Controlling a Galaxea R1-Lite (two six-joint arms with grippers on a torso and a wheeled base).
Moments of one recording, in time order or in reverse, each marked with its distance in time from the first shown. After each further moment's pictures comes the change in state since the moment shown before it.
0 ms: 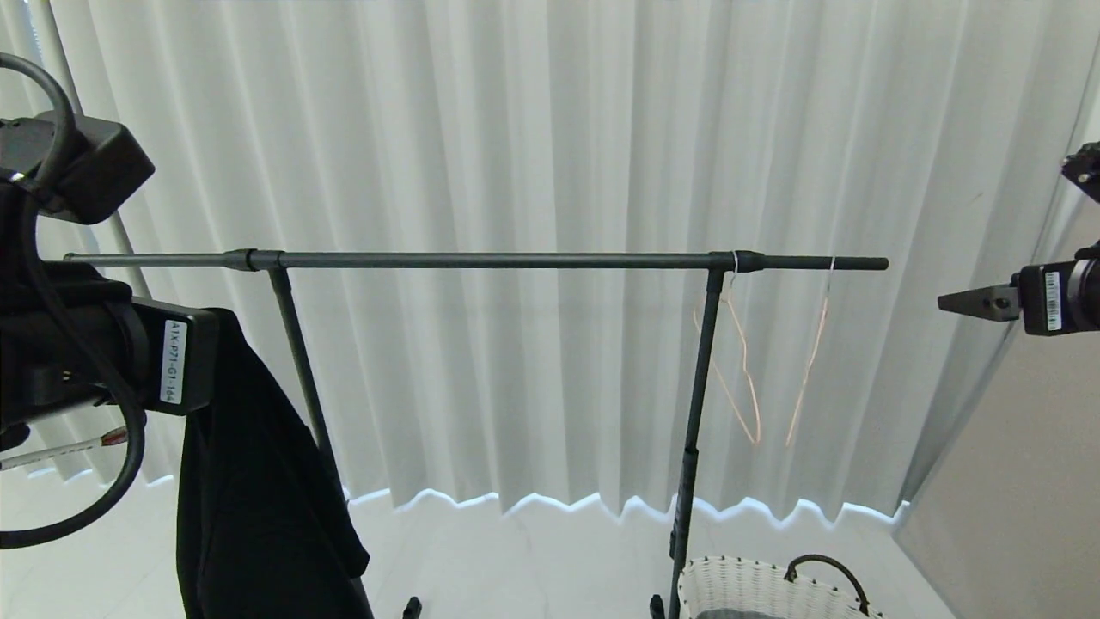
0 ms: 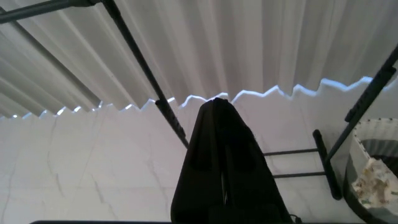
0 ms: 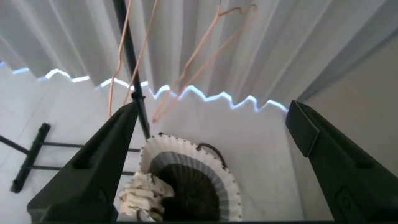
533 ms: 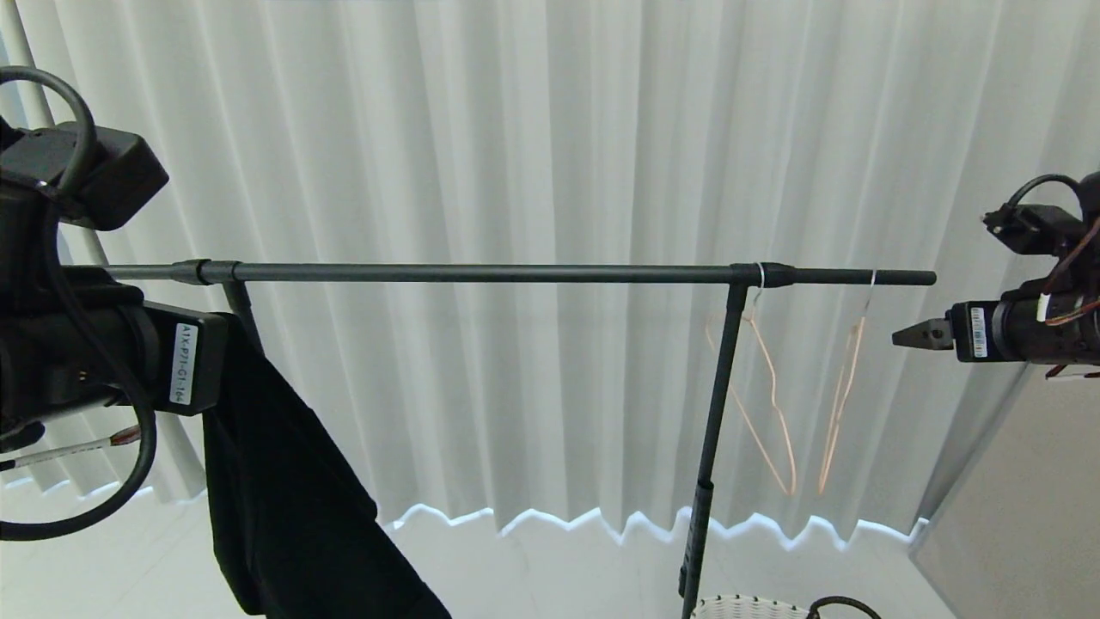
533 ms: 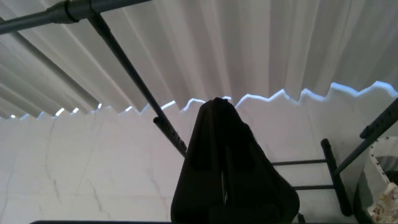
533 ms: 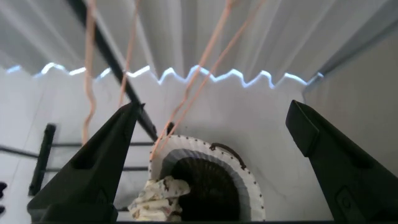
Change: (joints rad) left arm 0.006 0.012 0.003 0.001 -0.002 0.003; right arm 0.013 0.140 0.043 -0.047 -0.054 0.122
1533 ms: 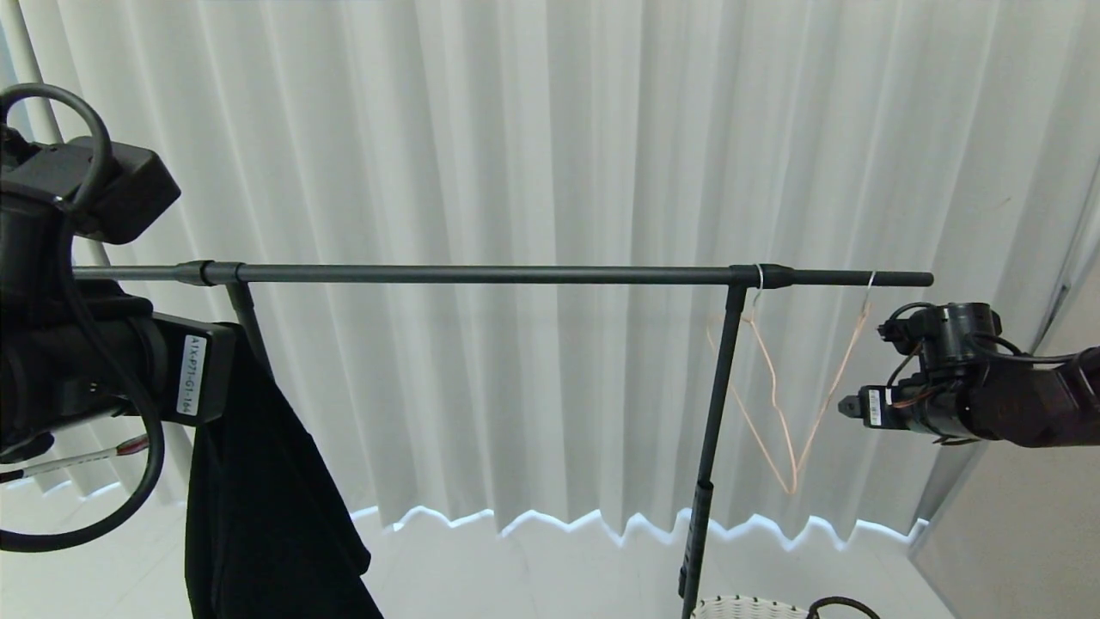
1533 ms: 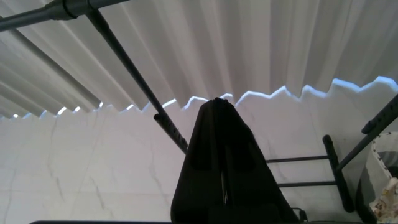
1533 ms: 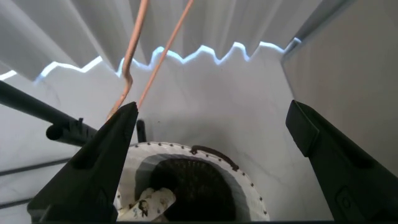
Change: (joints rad) left arm 0.000 0.008 0.017 0.000 0.003 -0.002; right arm -0.023 0.435 0.183 -0.514 -0.168 0.038
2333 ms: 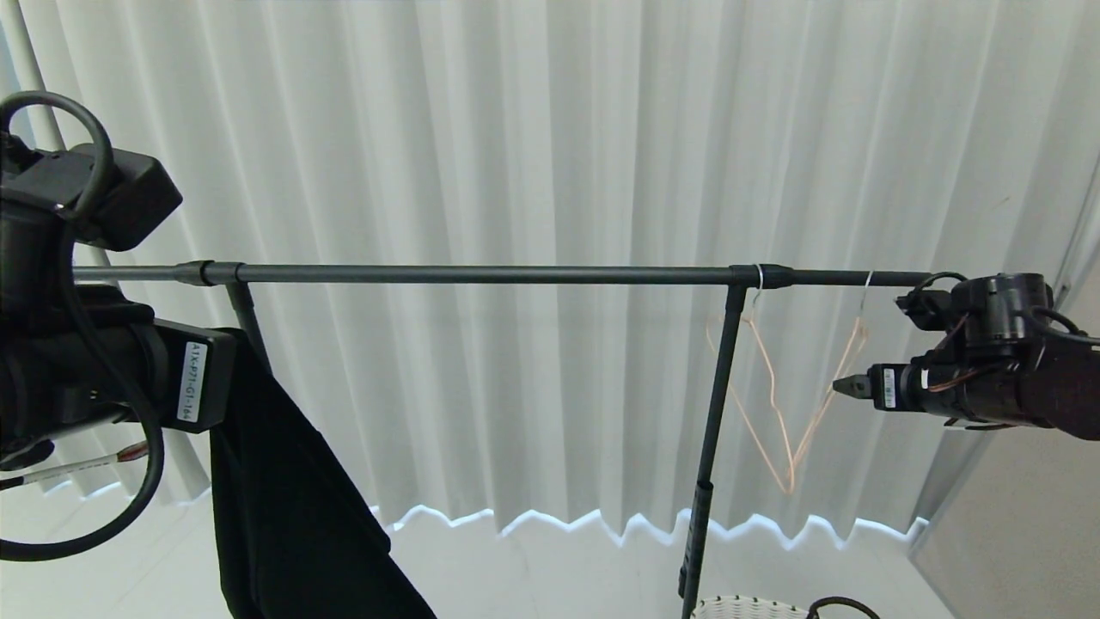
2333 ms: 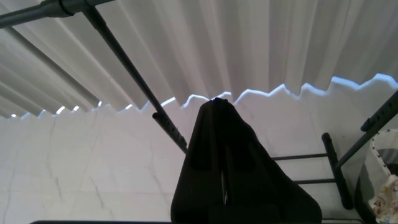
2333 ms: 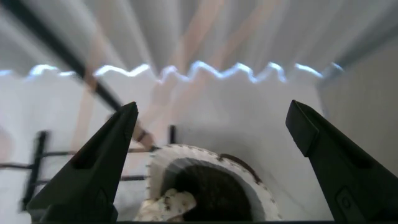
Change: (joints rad) left arm -0.002 -0.004 0.011 -0.002 -0.009 -0.001; right arm 0.007 -0.162 0.026 0.048 0.210 -0.021
